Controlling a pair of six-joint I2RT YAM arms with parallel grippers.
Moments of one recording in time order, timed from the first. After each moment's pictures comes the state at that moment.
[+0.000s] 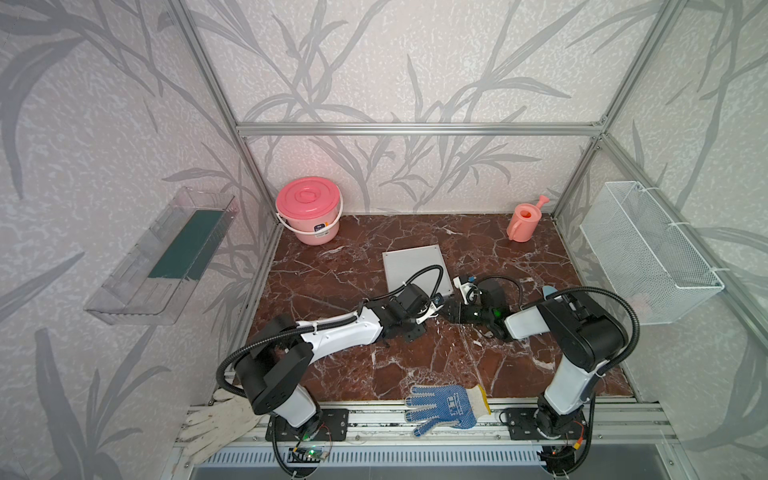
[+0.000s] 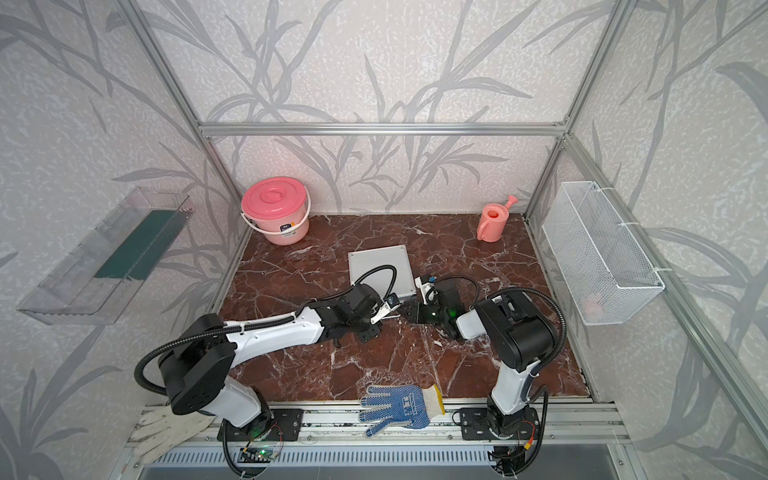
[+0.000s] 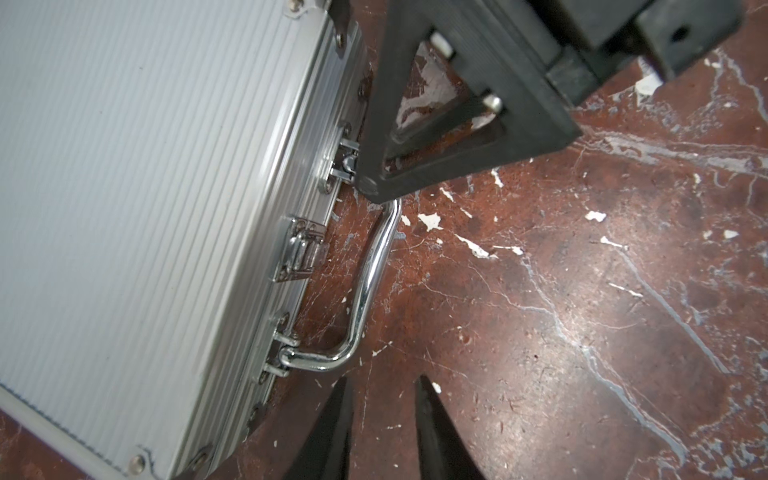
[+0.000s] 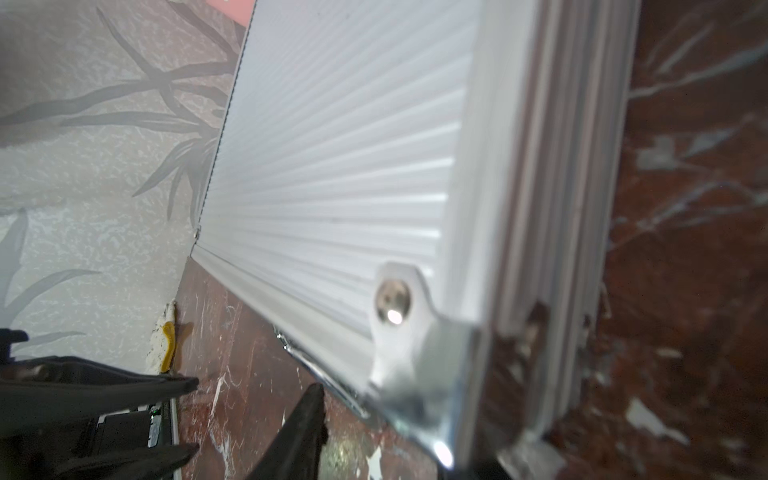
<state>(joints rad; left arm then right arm) -0.86 1.59 0.91 -0.30 -0.06 0.24 0.41 1.82 0.54 0.68 -0.61 0.57</state>
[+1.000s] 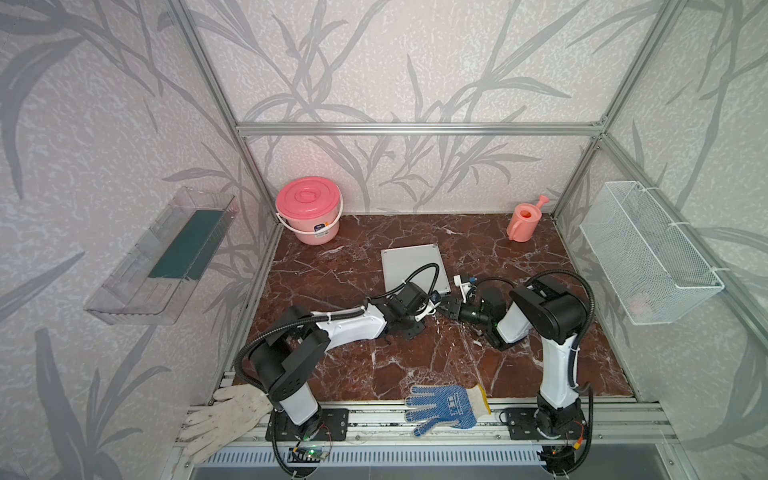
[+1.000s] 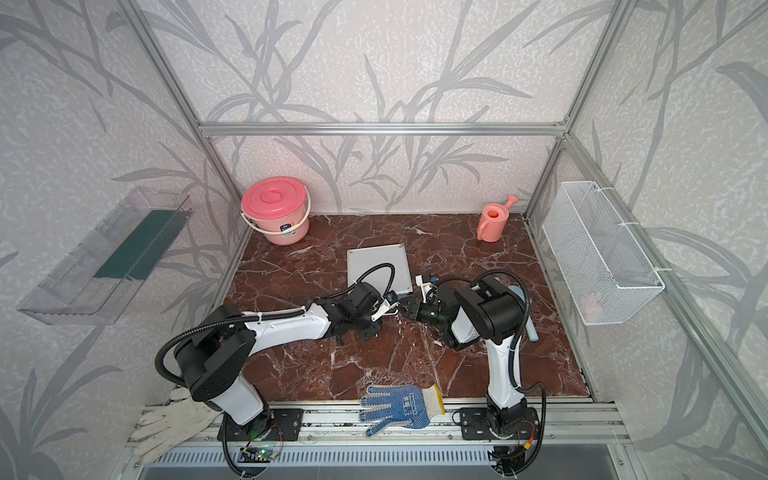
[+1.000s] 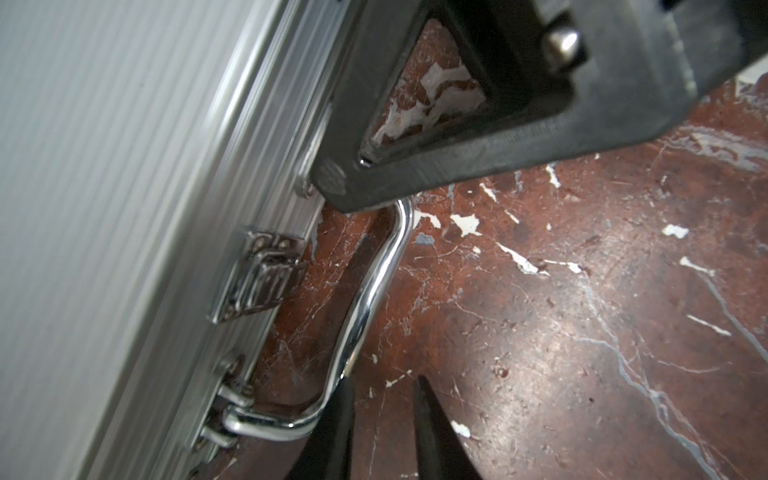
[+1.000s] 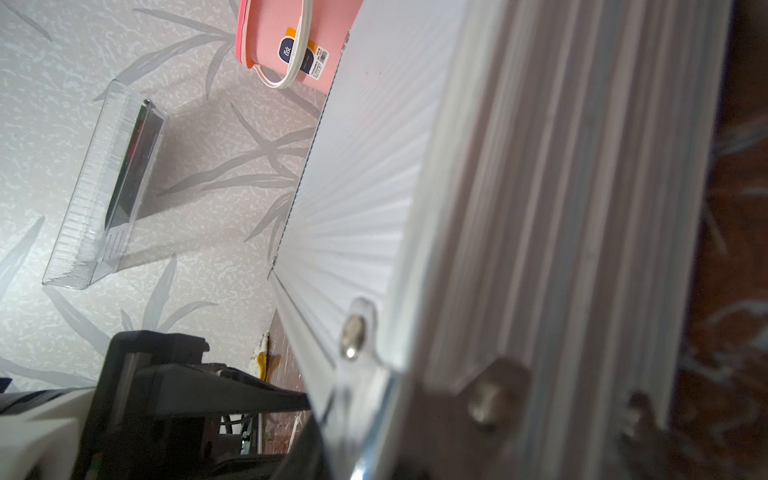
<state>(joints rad) -0.81 1.67 0.90 -0.23 -0.04 0.22 0.42 2.07 0.51 1.28 -0.73 0.91</state>
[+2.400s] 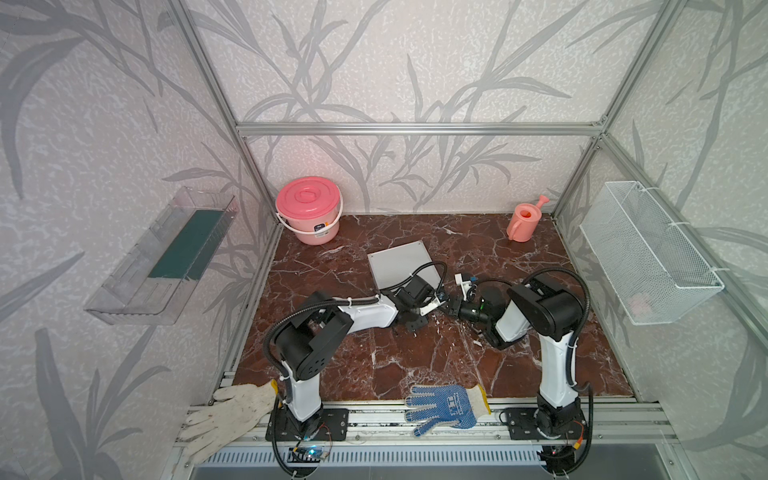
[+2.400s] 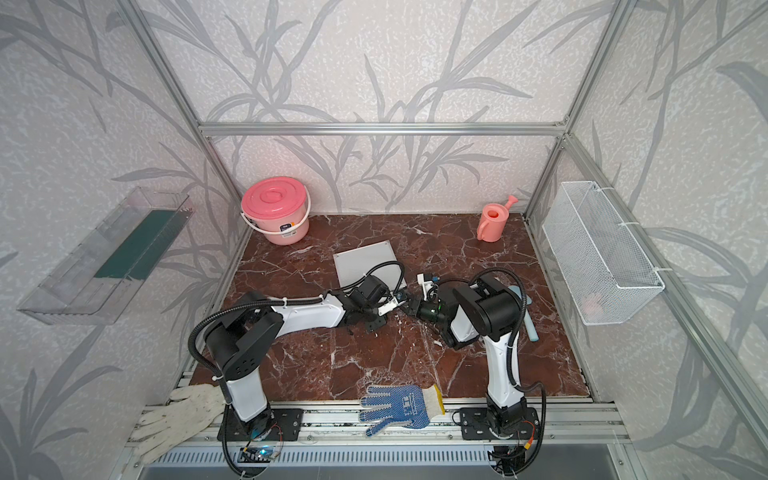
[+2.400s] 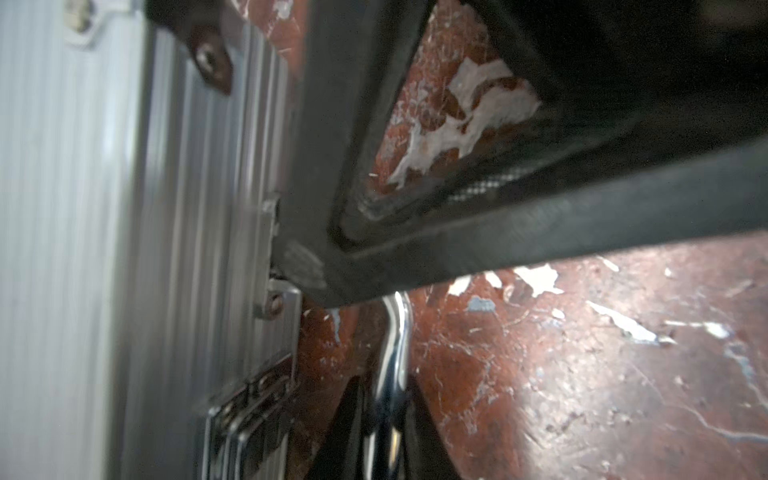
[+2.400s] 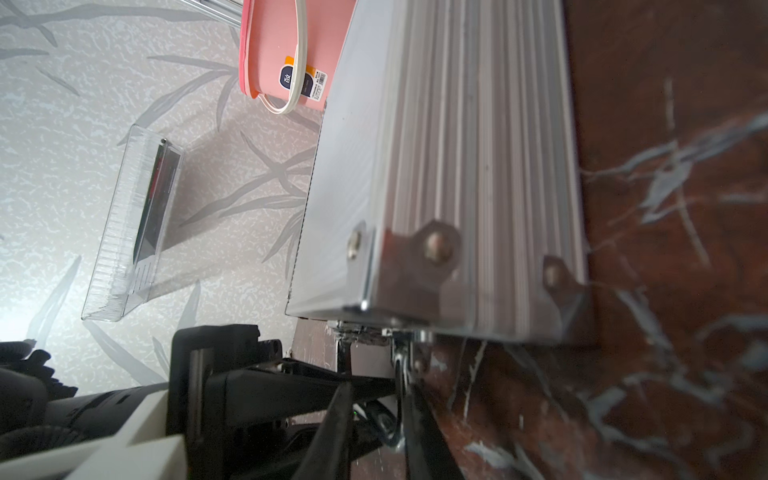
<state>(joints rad) -0.77 1.84 1.03 -0.21 -0.06 0.38 0.41 2.10 0.53 1.33 -0.73 1.04</state>
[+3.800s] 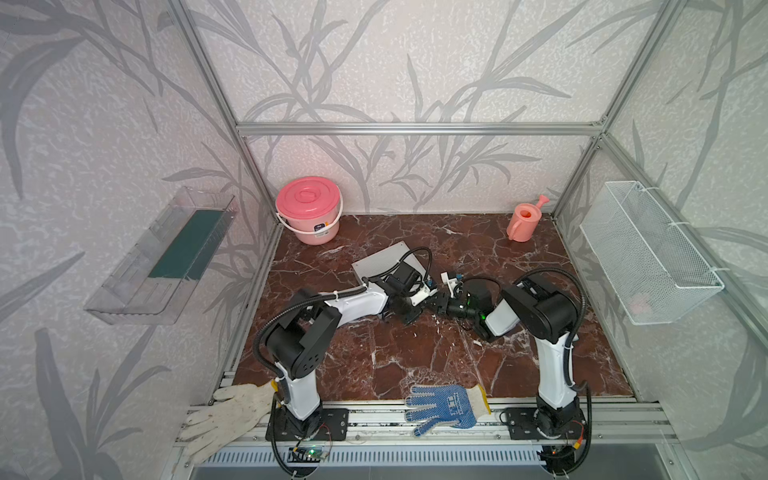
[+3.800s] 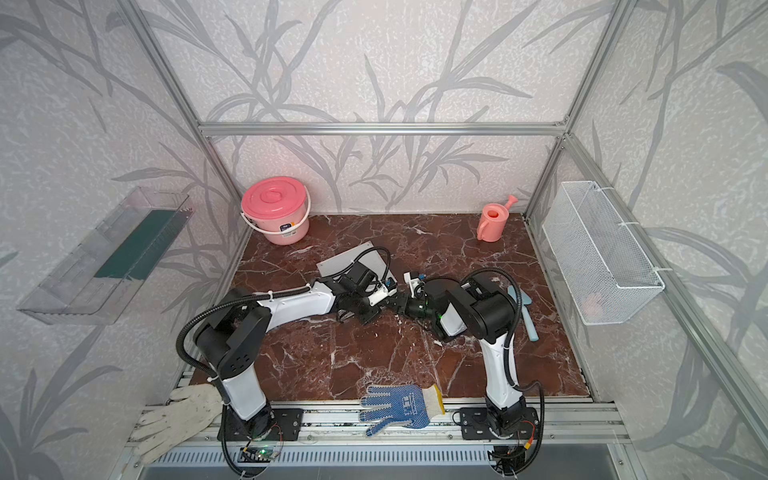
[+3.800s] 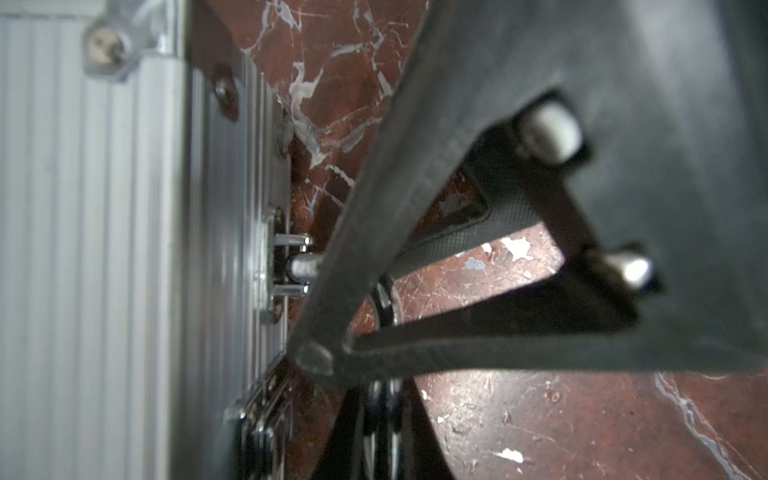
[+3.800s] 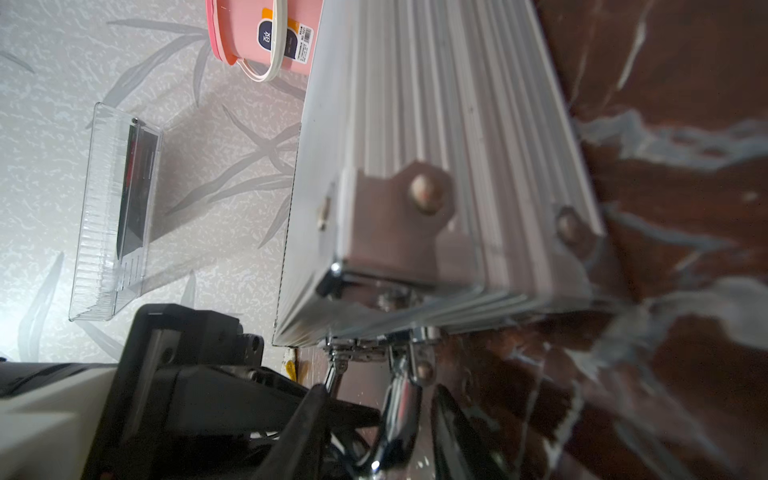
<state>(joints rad) -0.67 1.80 1.09 -0.38 0.17 0.29 0.50 2.11 0.65 1.15 -0.71 1.07</state>
